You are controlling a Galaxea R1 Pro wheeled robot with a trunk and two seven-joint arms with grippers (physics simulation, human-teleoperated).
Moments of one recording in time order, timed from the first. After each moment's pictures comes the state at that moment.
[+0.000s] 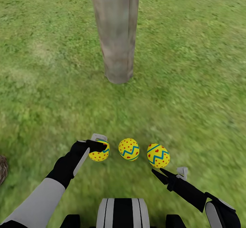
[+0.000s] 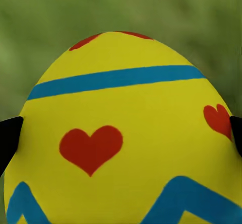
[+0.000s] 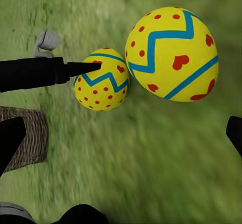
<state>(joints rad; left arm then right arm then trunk) -0.74 0.03 -0.30 -1.00 0.13 0.73 -0.04 -0.07 -0.02 -0.26 -1.59 -0.36 0.63 0.86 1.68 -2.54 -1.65</state>
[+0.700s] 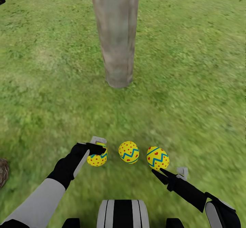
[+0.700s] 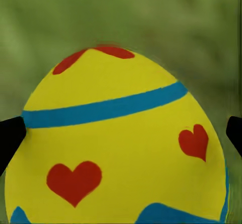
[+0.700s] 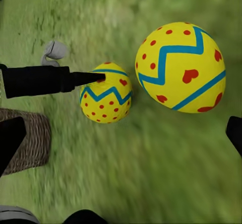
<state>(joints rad) -0.74 0.03 -0.30 -0.95 0.13 0.73 -0.04 -0.07 -0.02 -0.26 -1.59 -0.36 0.63 0.86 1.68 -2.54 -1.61</state>
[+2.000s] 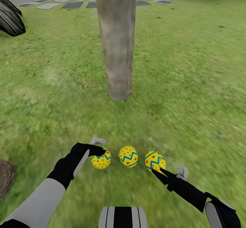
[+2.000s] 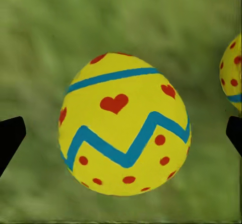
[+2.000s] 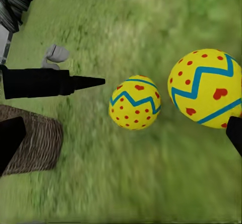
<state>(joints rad) -0.74 0.03 -0.29 -0.95 0.13 0.78 -0.04 -0.07 -0.02 -0.26 -1.59 -0.36 0.63 0.86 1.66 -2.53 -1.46</state>
